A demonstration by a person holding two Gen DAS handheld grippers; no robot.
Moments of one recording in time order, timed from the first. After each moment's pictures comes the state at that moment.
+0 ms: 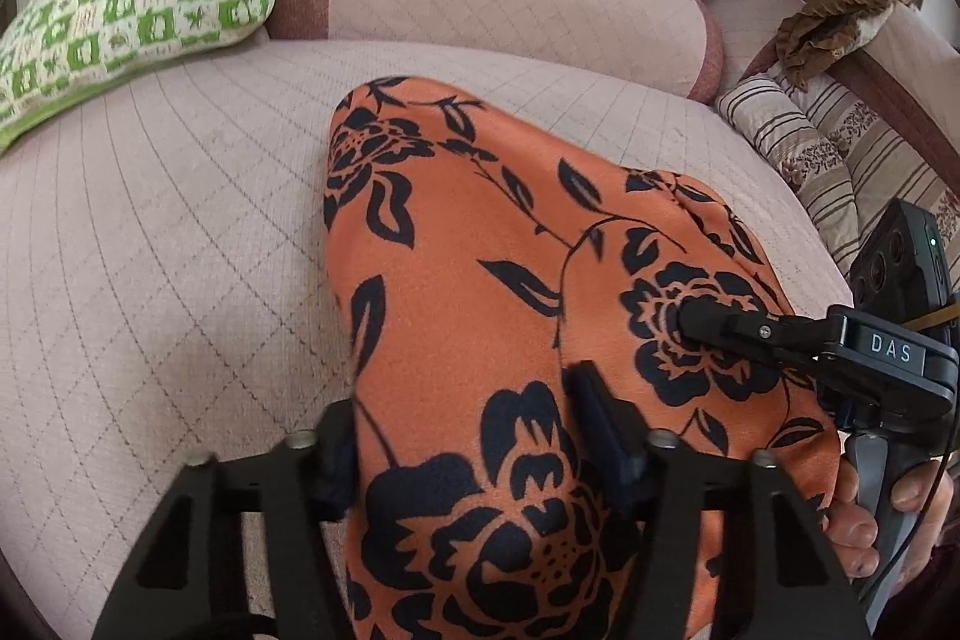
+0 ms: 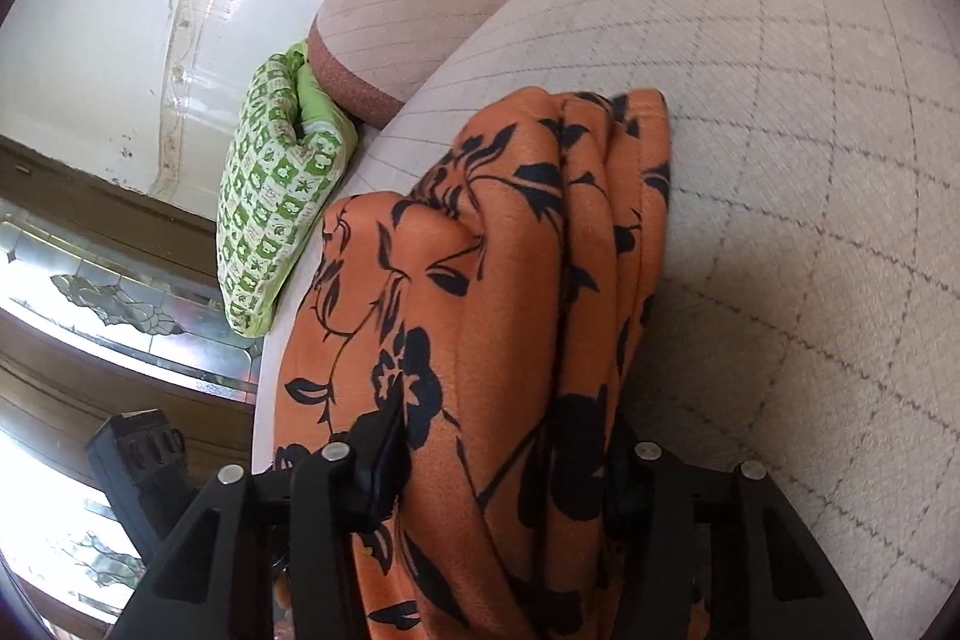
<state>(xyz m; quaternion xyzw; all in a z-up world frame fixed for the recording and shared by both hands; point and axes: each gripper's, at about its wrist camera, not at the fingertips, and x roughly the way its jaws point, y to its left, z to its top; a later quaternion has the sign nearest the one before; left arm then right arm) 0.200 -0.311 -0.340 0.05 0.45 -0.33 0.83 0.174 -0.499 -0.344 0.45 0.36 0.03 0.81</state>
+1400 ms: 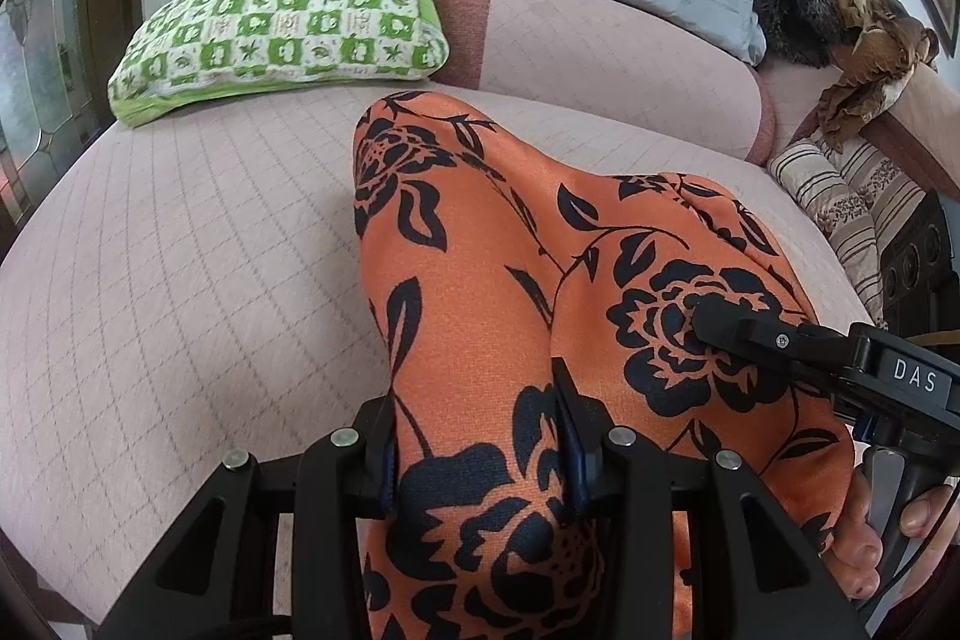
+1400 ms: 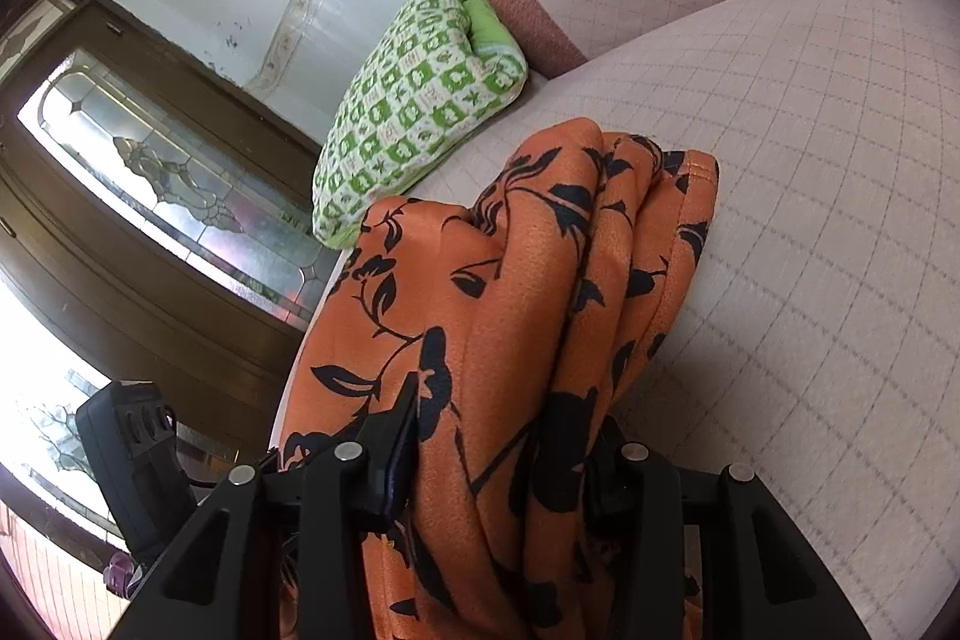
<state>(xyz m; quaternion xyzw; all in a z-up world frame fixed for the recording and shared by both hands) 0.147 -0.158 -0.297 0.02 0.41 -0.25 0.88 0.151 -0.341 -0.278 0.36 0.34 0.11 0.86</state>
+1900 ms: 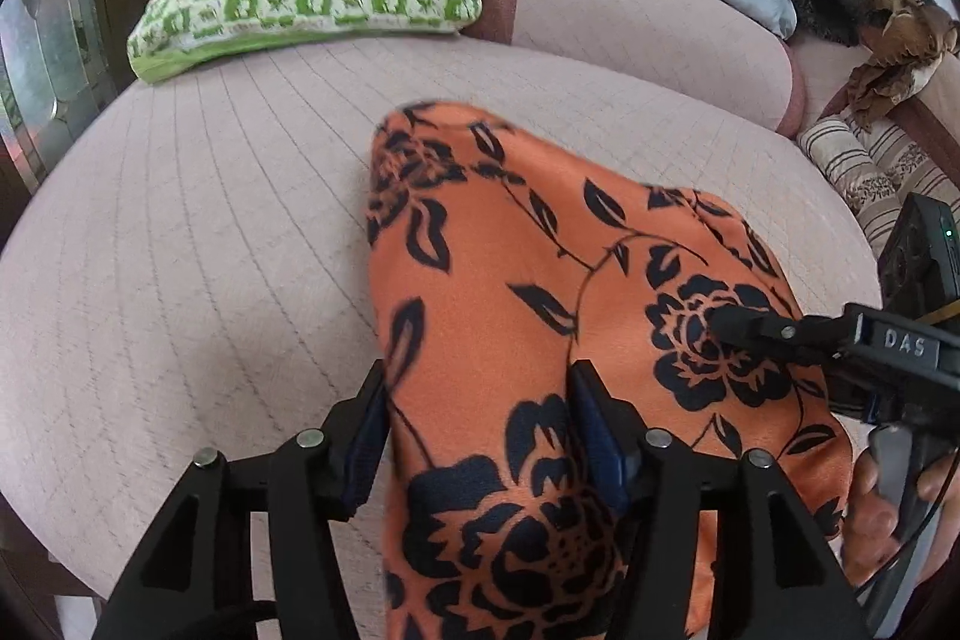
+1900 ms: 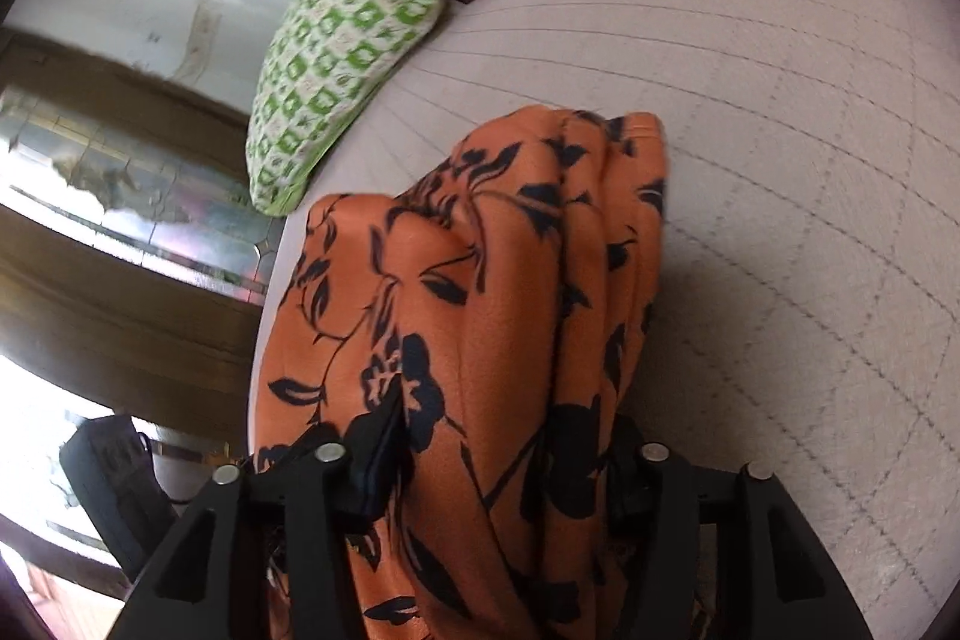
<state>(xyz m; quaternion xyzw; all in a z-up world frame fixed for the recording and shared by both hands) 0.145 -0.144 -0.315 0.04 0.44 -0.21 0.87 0.162 -0.352 -0.324 0.40 0.42 0.08 0.81</state>
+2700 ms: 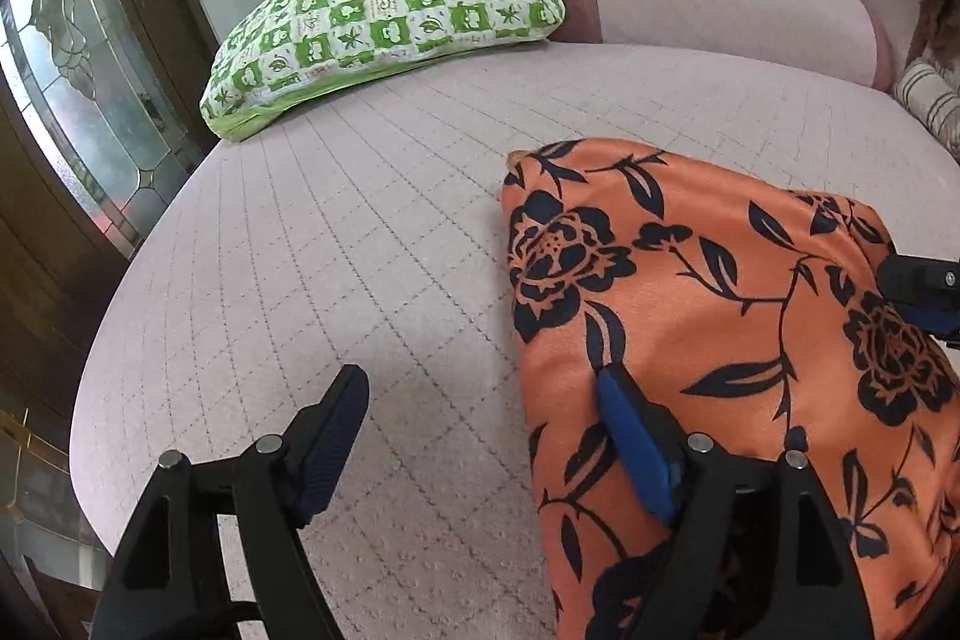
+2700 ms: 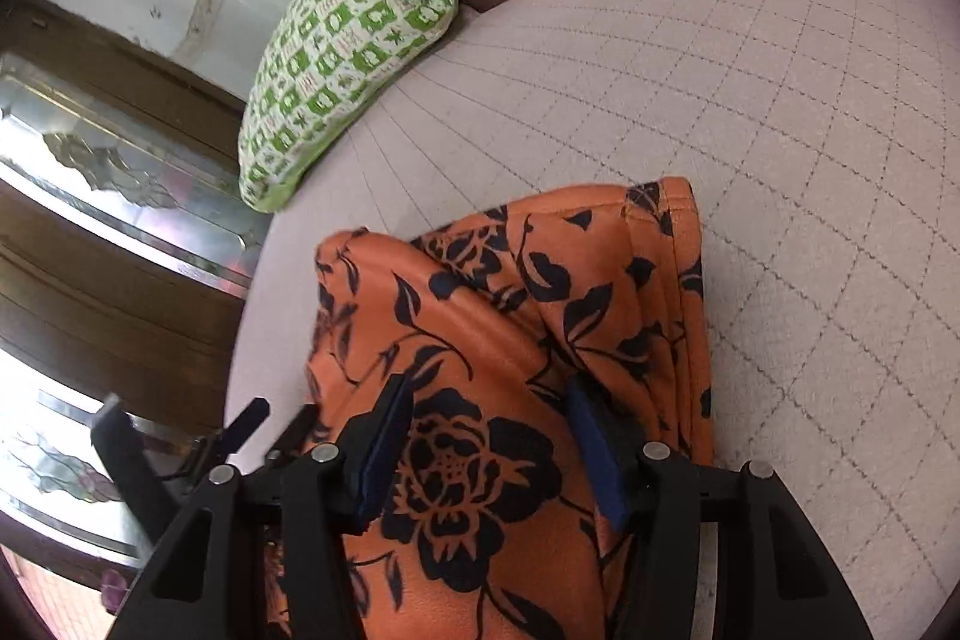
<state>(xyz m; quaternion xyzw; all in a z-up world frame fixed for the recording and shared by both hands) 0.180 -0.135 -0.325 0.15 0.40 -0.10 0.90 0.193 -0.358 -0.296 0.36 0.43 0.07 0.82</state>
